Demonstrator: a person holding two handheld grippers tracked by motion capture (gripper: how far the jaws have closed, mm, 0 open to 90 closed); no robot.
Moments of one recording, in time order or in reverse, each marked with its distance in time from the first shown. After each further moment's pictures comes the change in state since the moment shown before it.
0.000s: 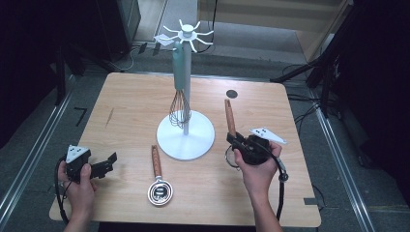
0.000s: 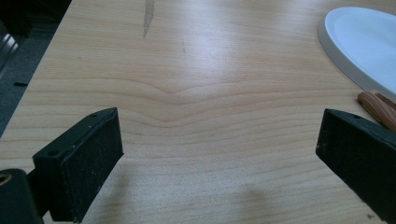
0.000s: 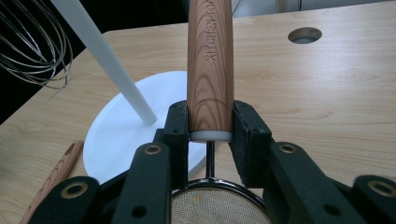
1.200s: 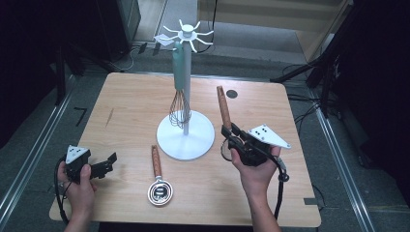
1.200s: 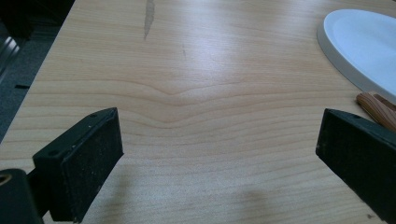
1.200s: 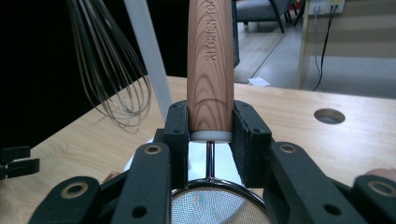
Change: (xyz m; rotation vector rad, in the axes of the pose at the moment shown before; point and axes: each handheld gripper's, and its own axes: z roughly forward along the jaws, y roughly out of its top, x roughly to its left) left arm 0.000 -0.001 -0.002 -0.006 0.000 0.005; right arm 0.033 0.021 -0.028 -0.203 0.109 -0.161
